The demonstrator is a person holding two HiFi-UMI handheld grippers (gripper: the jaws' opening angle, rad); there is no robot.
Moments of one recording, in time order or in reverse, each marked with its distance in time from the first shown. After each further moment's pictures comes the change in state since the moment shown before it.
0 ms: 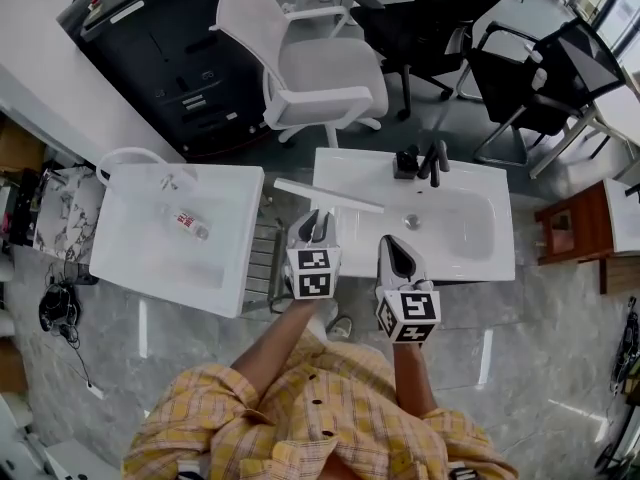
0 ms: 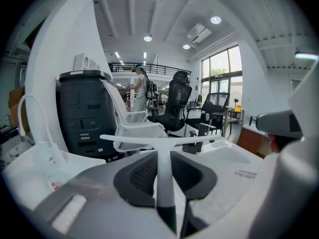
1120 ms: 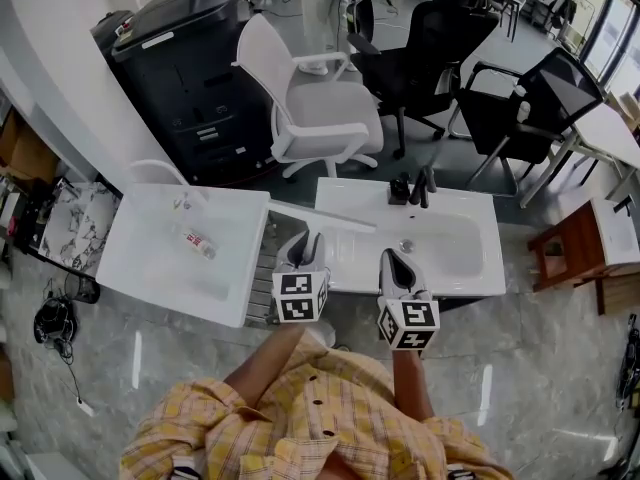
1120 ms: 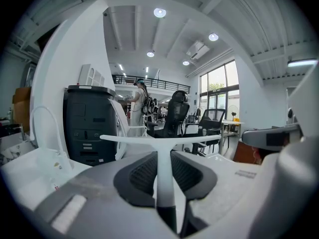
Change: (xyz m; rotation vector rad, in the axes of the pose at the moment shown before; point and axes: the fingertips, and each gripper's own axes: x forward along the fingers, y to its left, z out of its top) left arm -0.090 -0.001 0.047 -0.033 -0.176 -0.015; right arm -0.049 0.012 0.033 -0.022 -0.102 0.003
